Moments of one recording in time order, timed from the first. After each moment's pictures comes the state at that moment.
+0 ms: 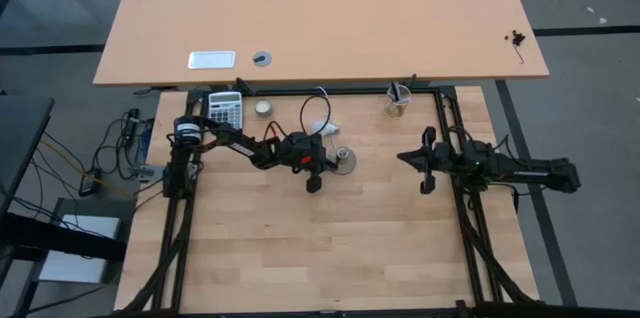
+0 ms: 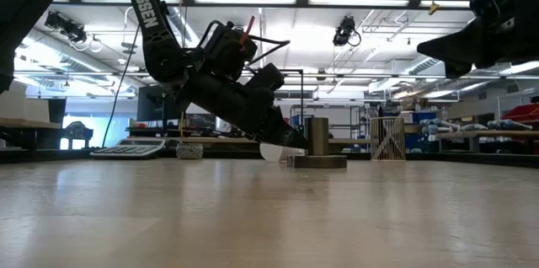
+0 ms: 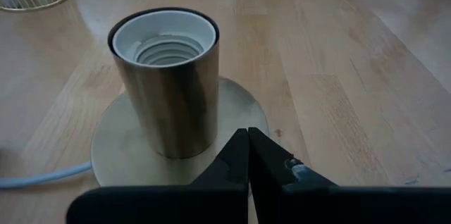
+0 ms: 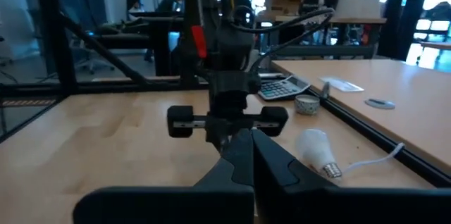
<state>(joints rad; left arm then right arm) 0.21 2.01 0.86 0.71 0.22 0.07 -0.10 0.03 0.01 0.02 0.06 0.00</state>
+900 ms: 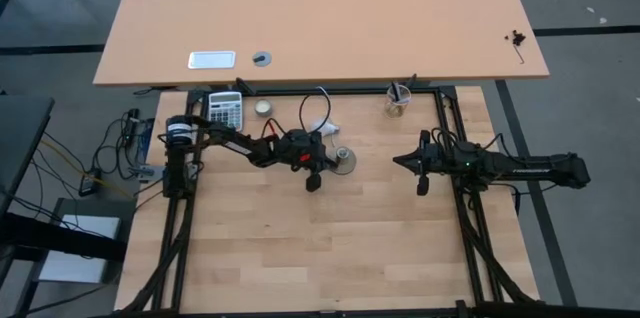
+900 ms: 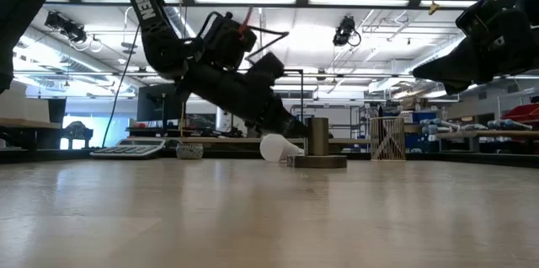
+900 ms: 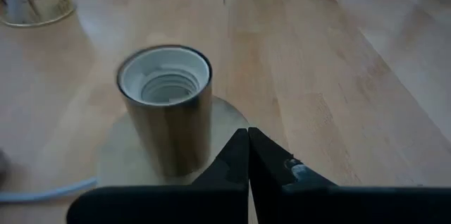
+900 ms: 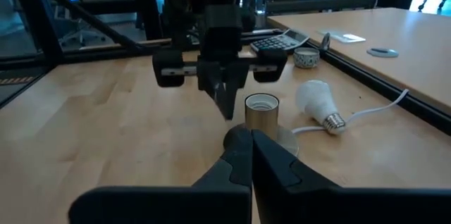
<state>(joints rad) 0.21 1.95 0.86 0.67 0.23 0.05 -0.09 0.19 0.01 0.03 0.10 0.07</state>
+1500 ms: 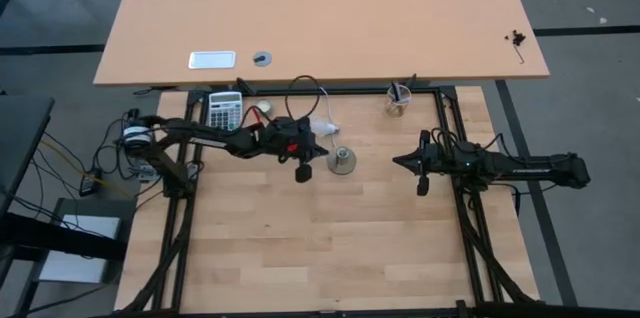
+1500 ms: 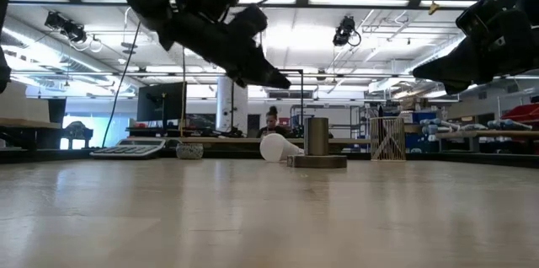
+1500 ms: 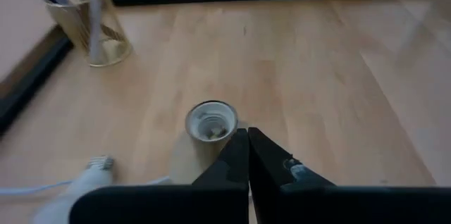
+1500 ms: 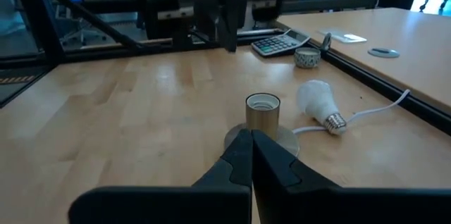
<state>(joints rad) 0.21 1.63 0.86 0.33 0.14 0.12 -0.09 0.19 0.01 0.03 0.09 0.07</state>
